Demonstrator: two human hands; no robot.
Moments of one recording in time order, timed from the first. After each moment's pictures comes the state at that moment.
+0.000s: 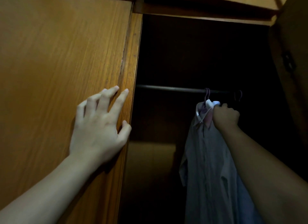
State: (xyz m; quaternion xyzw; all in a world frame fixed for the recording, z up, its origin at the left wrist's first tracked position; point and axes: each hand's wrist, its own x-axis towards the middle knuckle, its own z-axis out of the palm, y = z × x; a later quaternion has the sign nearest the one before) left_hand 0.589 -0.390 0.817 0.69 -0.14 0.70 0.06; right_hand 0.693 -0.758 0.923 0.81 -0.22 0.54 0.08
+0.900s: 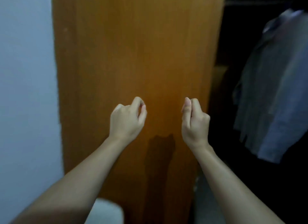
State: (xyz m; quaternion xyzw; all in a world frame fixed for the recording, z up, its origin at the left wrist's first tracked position) left_hand 0.445 -0.200 0.587 0.79 -0.14 0.57 0.18; right_hand 0.470 -0.399 0.587 0.68 0.28 0.56 -0.38
